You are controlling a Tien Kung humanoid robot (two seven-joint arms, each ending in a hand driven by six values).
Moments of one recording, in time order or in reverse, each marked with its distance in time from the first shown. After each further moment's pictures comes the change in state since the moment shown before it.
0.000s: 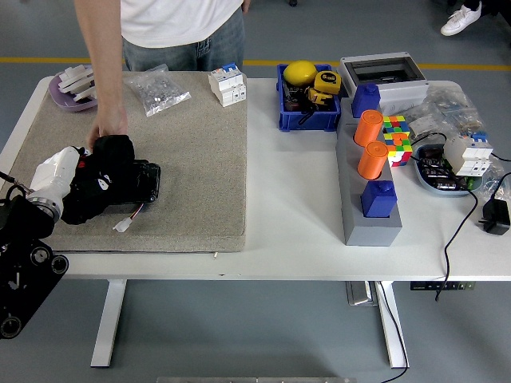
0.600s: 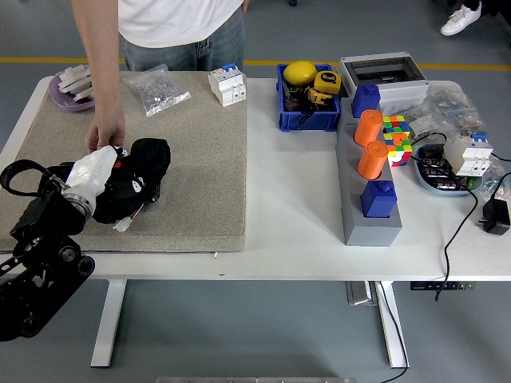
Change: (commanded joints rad) left arm -0.063 -0.018 0.123 -0.029 -0.006 -0.011 0.042; right arm 0.005 -0.001 -0.006 0.000 0.005 0.002 0.000
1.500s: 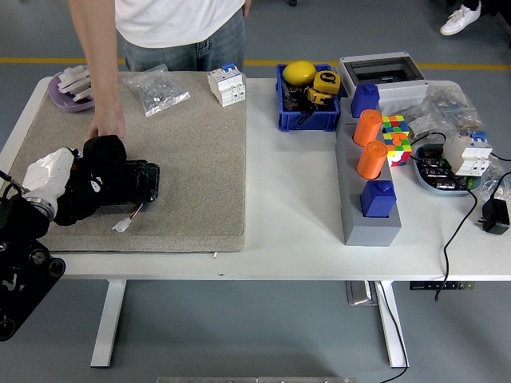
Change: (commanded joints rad) left arm 0.065 0.080 -0.114 0.030 0.049 0.013 0.030; right arm -0.003 -0.004 0.013 0.002 -0.007 0.005 0.002
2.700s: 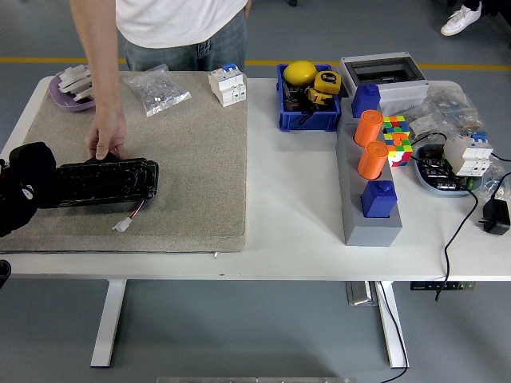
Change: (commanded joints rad) left arm 0.079 0.075 -0.139 0.047 0.010 -0.001 -0.011; right arm -0.002 -0.010 0.027 0.007 -0.023 0.006 0.003
